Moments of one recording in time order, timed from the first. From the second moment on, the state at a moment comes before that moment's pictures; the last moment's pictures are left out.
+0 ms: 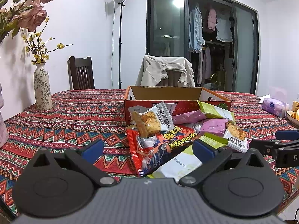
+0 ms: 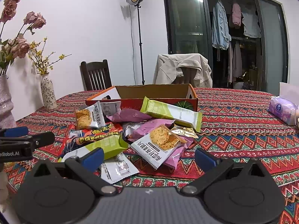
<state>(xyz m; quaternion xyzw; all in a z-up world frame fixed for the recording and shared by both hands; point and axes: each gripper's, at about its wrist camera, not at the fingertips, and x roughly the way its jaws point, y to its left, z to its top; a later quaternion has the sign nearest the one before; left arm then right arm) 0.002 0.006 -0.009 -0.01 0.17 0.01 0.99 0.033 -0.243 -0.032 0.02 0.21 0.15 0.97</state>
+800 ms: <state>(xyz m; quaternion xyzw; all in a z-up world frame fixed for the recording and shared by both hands) 0.002 0.005 -0.011 0.00 0.16 0.01 0.99 0.036 -0.243 -0.038 0.02 0.21 0.14 0.97</state>
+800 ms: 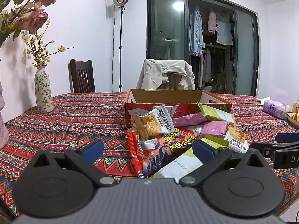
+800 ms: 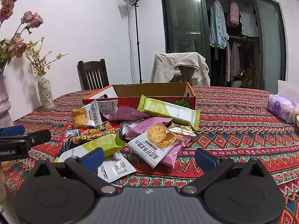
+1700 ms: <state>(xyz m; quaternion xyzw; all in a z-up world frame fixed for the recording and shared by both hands) 0.004 0.003 -0.013 0.00 0.16 0.01 0.99 0.040 -0.245 -0.041 0.02 0.21 0.14 0.97</state>
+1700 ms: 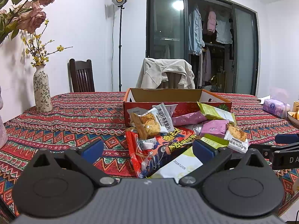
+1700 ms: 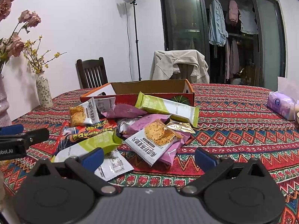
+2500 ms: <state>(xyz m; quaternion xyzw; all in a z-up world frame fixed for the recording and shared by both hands) 0.016 0.005 -0.016 -0.01 0.17 0.01 0.99 0.054 -0.244 -0.046 0.02 0.22 0.14 0.97</state>
